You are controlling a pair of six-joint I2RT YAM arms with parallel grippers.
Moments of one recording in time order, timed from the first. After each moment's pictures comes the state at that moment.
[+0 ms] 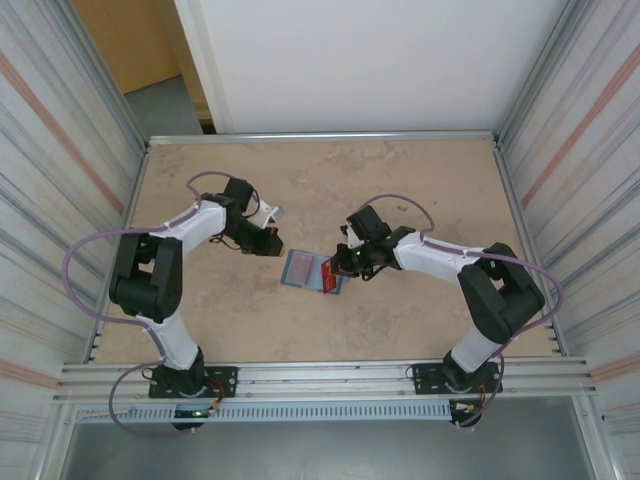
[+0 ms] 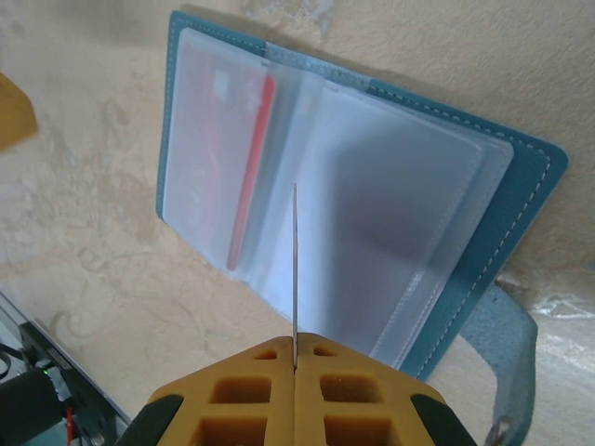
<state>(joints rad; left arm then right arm) -0.30 1.76 1.15 -0.75 0.65 0.03 0.66 1.63 0.94 -0.33 -0.40 0.72</state>
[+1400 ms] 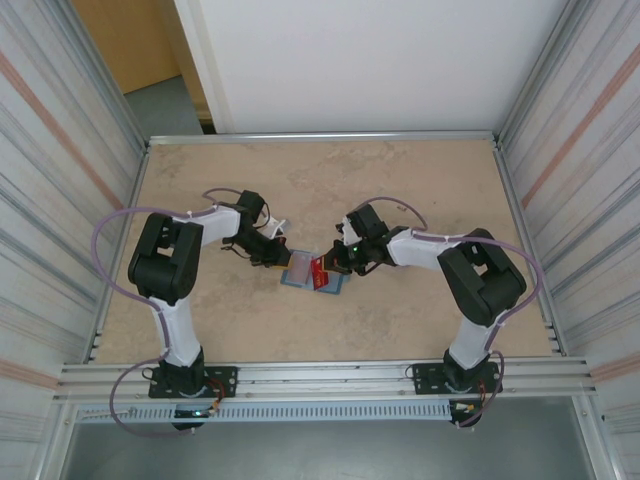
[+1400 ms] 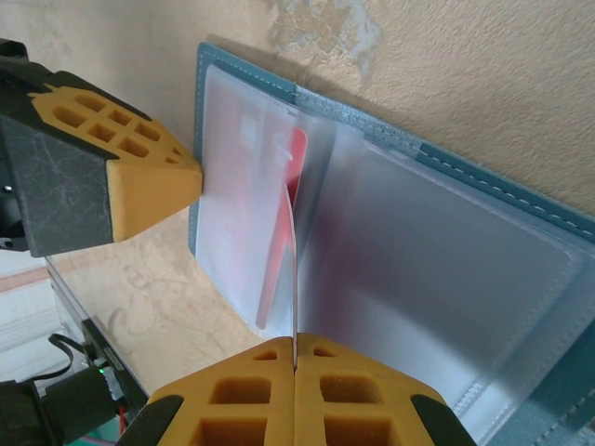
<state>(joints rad) -0.32 1.92 1.14 -0.66 0.69 -0.07 0.62 1.77 0.94 -0.15 -0.55 0.76</state>
